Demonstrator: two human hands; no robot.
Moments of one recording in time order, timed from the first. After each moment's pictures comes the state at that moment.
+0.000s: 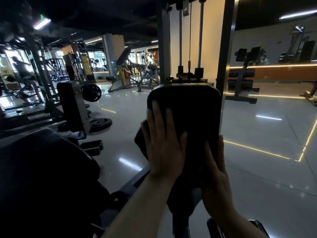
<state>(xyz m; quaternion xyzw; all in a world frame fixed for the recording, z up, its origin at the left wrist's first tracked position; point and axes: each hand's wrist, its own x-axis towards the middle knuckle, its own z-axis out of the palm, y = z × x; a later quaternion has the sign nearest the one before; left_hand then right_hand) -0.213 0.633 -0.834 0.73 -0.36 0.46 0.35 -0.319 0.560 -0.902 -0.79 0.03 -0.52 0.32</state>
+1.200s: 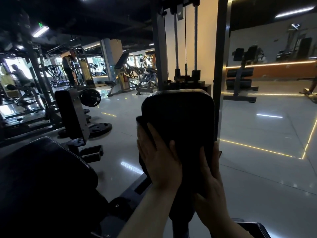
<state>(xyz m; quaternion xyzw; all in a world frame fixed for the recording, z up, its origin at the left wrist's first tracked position) -0.224 0.626 -0.850 0.72 -0.30 0.41 0.47 -0.322 0.575 -0.896 -0.81 0.09 -0.50 0.30</state>
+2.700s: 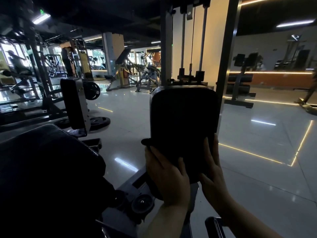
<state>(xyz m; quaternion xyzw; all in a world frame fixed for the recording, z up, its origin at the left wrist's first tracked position) -0.242 0.638 -0.900 0.74 -0.21 0.39 0.51 -0.301 0.551 -0.903 -0.79 -0.01 -0.47 0.40</state>
